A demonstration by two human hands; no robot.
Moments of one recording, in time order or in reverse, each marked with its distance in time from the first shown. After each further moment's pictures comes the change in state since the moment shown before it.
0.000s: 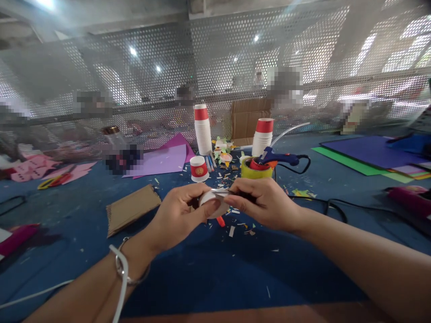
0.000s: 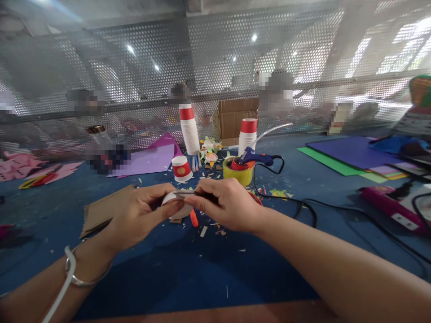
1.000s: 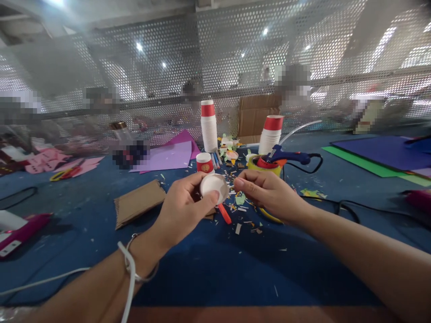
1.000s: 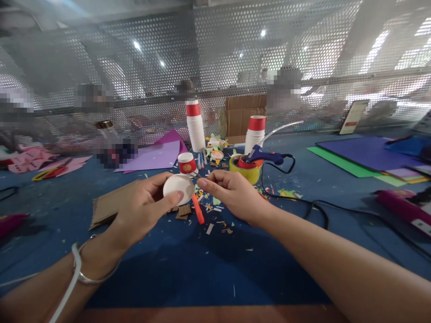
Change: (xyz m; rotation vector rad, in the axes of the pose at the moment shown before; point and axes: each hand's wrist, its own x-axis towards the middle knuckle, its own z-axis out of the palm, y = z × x) left_hand 0.000 0.003 0.005 0.032 0.261 -0.037; right_hand 0.005 0.008 0.009 0.433 -0.017 0.351
